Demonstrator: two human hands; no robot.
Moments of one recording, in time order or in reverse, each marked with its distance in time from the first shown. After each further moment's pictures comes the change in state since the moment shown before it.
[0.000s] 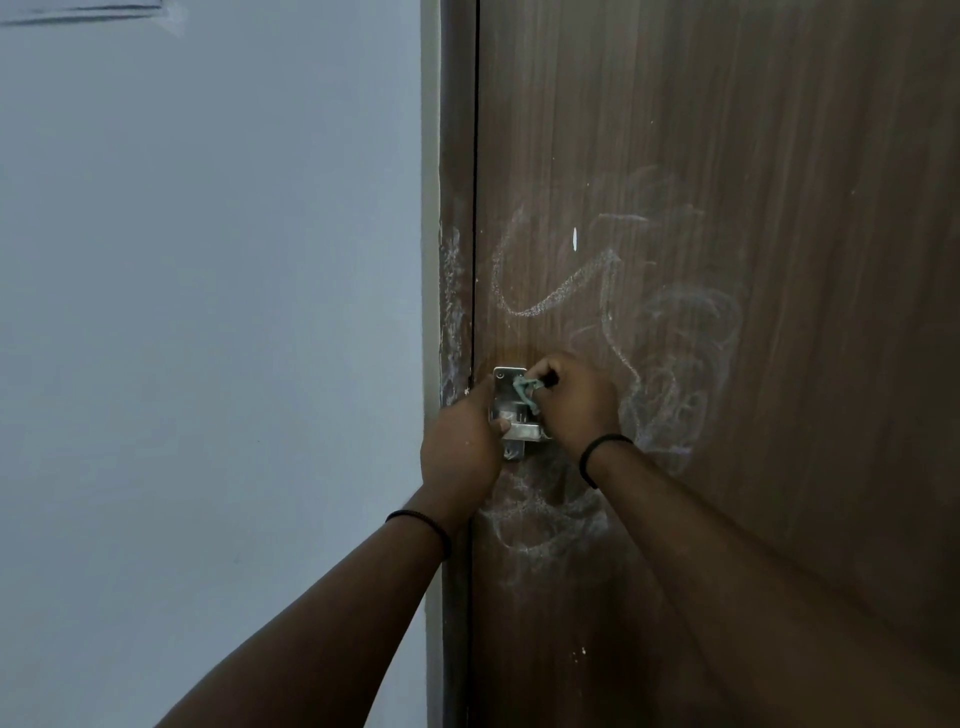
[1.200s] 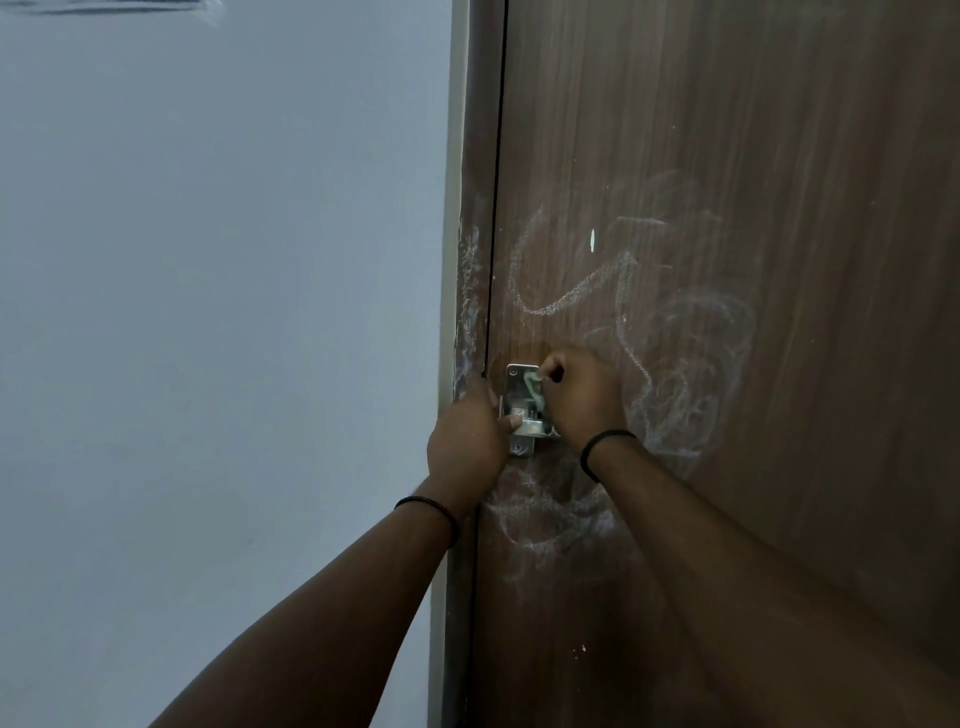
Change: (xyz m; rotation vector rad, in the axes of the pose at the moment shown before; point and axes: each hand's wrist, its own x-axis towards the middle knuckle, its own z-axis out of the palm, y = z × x) left_hand 0.003 -0.006 -0.002 0.008 -0.069 -0.129; right_hand 0.002 -0.012 0.003 -0.081 0.008 0.001
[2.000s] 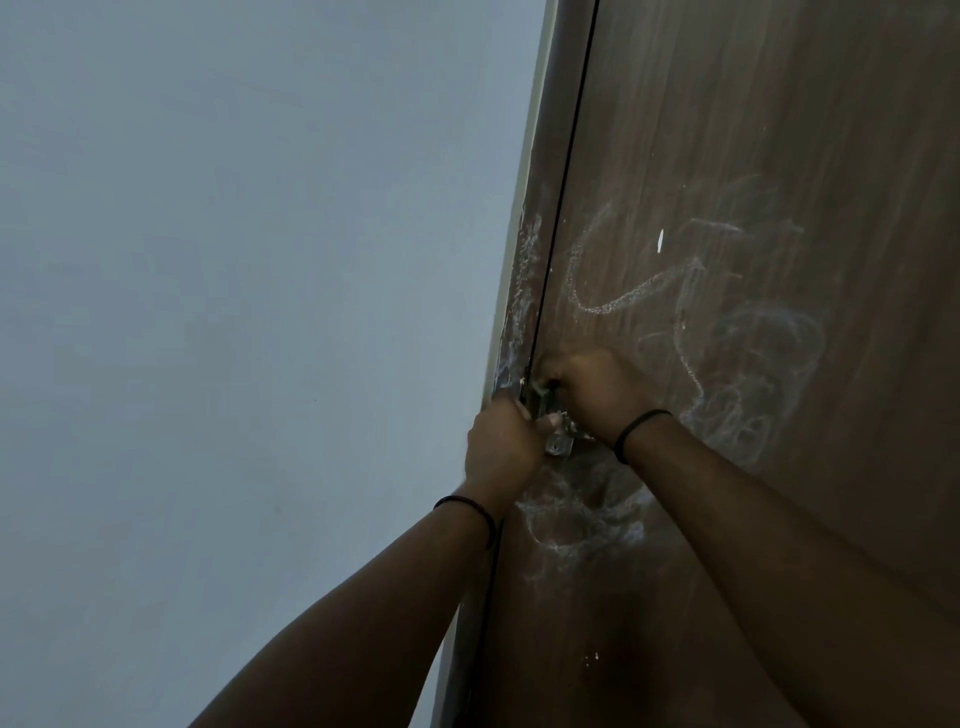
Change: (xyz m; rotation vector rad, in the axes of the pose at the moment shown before) left_hand -0.002 -0.013 0.011 -0.290 0.001 -0.223; right_hand 0.020 -0.023 0.003 -0.432 -0.402 -0.613
